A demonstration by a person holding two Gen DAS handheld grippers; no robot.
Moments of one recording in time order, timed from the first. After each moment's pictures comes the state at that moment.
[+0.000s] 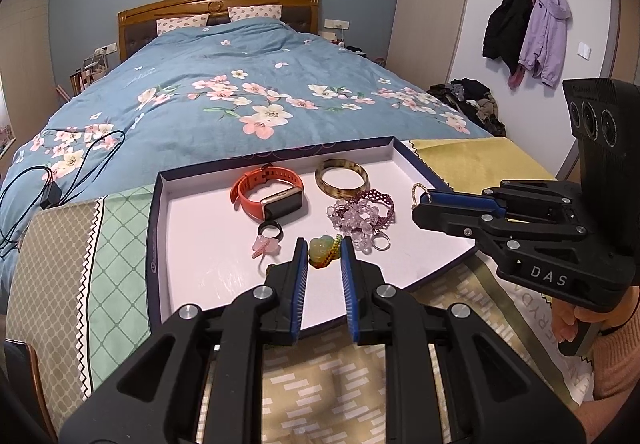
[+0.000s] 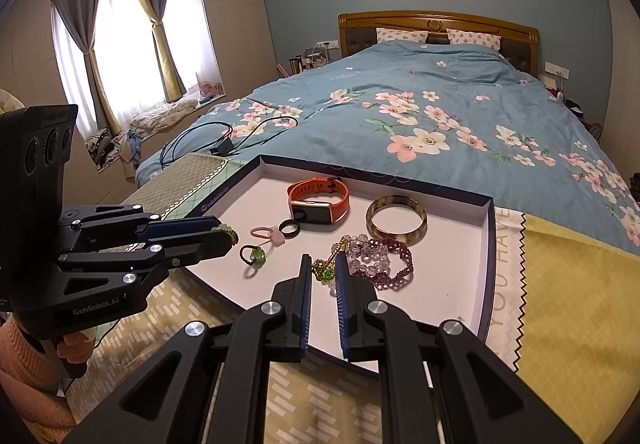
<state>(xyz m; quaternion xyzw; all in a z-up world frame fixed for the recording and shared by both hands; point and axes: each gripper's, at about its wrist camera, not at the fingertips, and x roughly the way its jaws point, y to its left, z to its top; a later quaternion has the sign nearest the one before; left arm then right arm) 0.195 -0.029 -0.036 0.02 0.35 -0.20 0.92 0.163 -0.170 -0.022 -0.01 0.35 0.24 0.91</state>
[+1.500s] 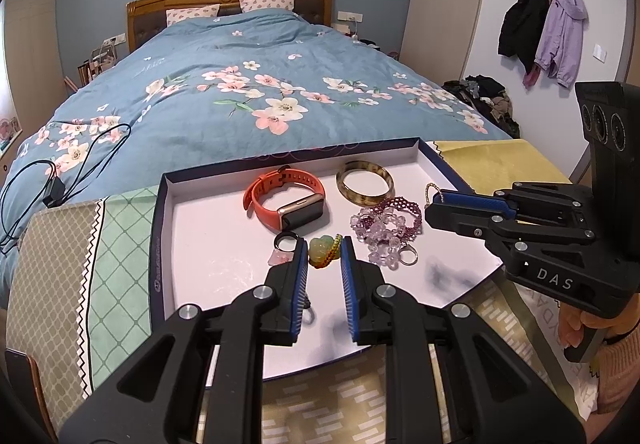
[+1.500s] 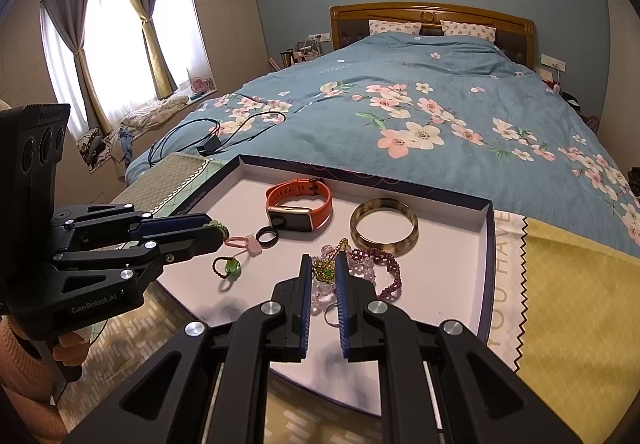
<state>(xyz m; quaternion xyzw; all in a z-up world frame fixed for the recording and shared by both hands) 0.225 -0.027 -0.048 0.02 0.36 -0.18 0.91 0.190 -0.175 -0.038 -0.01 0.36 0.23 0.90</state>
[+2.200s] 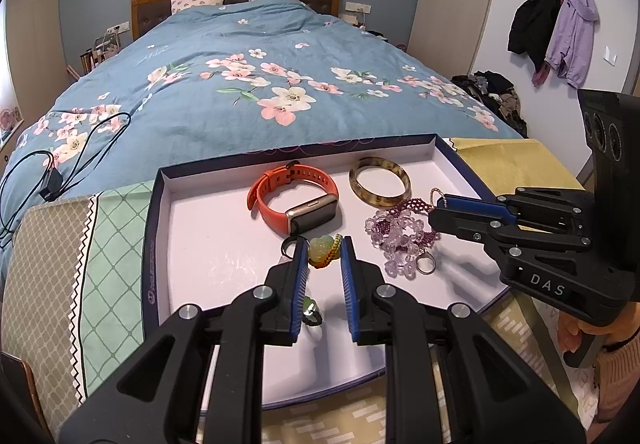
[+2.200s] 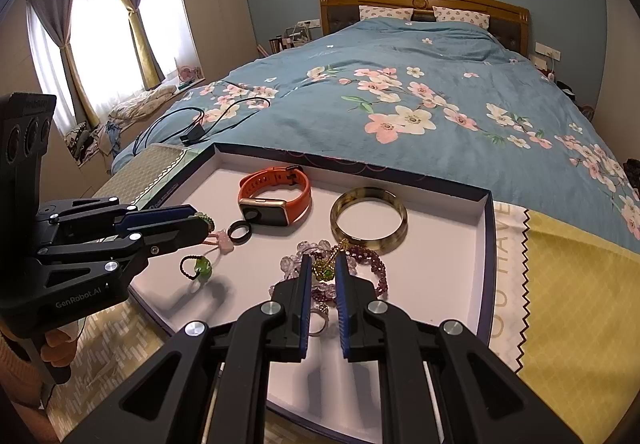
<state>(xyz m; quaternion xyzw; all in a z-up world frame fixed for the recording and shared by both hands) 0.245 -0.032 -0.056 0.01 0.38 -0.16 0.91 0.212 -0.172 -0.051 -0.02 0.38 0.21 0.90</state>
